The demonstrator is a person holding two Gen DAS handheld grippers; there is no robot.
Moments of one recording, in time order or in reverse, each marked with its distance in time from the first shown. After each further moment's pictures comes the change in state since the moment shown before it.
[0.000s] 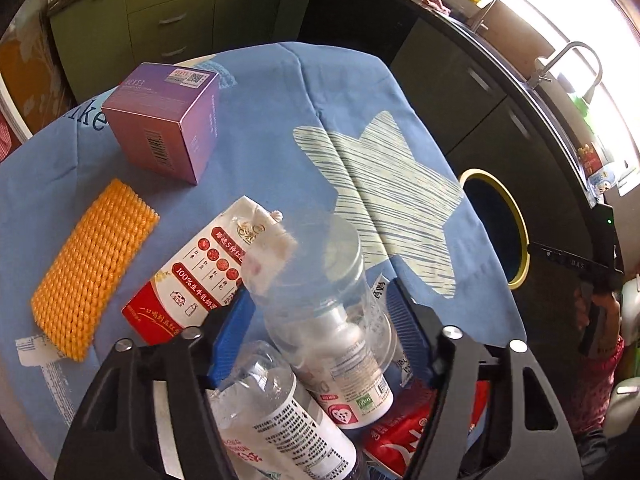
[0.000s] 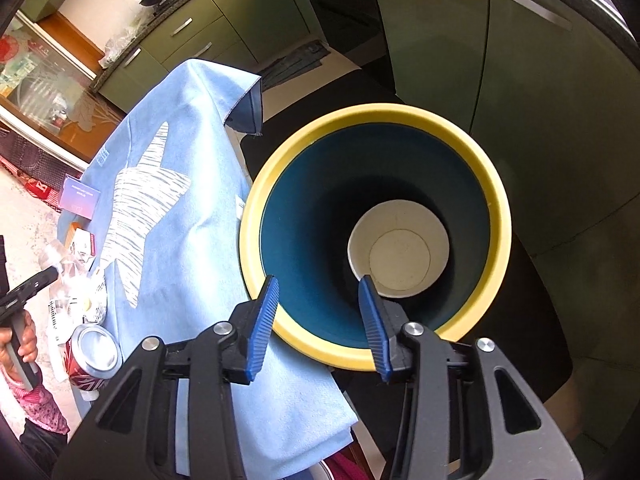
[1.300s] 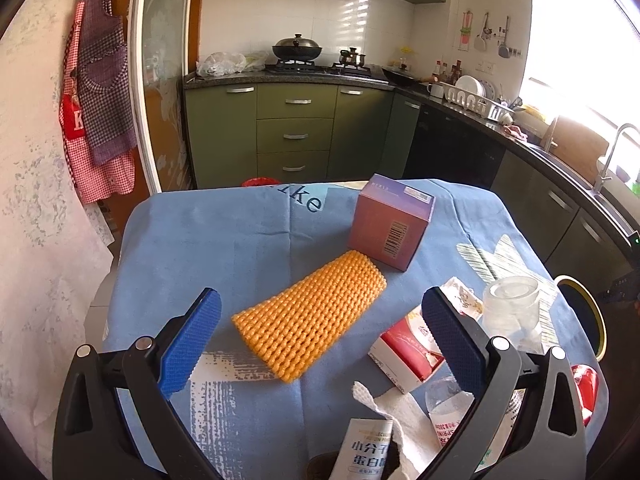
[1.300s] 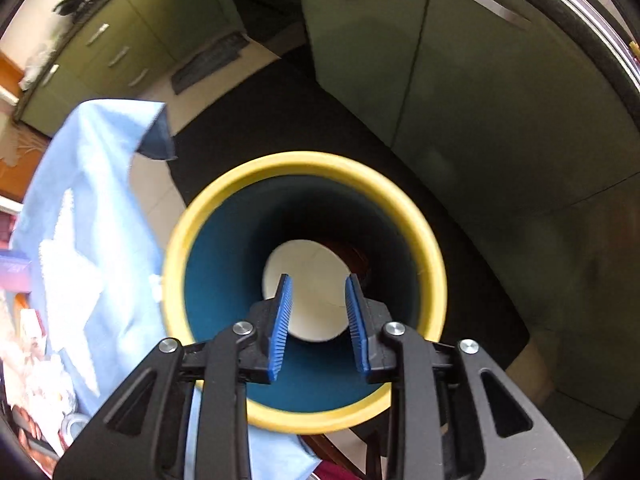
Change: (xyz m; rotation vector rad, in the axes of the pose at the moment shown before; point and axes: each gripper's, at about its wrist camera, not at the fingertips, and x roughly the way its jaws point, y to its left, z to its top) left arm -0.086 0.105 -0.075 -0.129 -0.540 0.317; right arm 0.004 -0.036 0.055 0.128 0.063 -0.244
